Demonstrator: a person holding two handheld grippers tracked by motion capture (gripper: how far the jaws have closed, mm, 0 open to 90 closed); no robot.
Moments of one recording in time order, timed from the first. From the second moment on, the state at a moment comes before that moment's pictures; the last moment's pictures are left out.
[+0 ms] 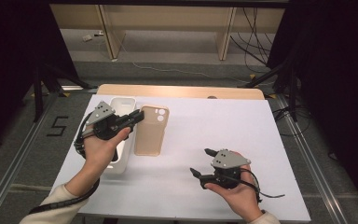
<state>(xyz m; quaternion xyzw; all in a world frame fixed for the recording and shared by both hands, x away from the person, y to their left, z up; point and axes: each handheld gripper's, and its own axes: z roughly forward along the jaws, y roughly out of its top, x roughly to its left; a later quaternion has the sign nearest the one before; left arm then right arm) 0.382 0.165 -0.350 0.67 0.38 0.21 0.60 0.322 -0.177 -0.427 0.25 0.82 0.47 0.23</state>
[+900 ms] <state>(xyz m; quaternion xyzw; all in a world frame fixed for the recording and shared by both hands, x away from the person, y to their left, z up) 0.385 0.185 -0.339 0.65 0.39 0.23 0.60 0.321 -0.193 -0.426 0.27 0.81 0.47 0.23</state>
